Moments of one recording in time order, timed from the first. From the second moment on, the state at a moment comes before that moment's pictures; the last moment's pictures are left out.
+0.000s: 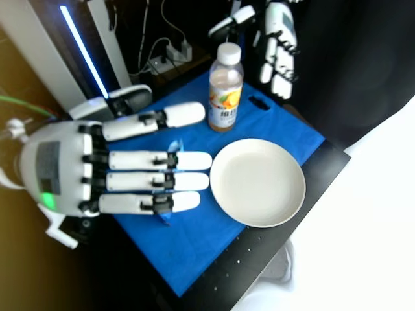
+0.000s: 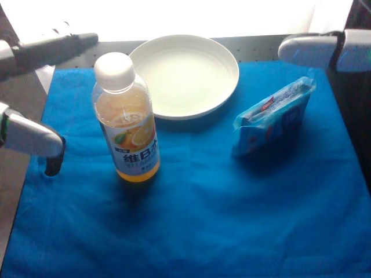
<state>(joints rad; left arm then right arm) 0.87 -0.78 1.26 0.46 -0.83 0.04 -0.75 -1.08 1.34 0.03 1.07 -0.37</state>
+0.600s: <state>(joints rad) 0.87 -0.74 1.31 0.26 -0.85 0.14 -0.44 -1.14 1.49 -0.75 0.58 0.00</state>
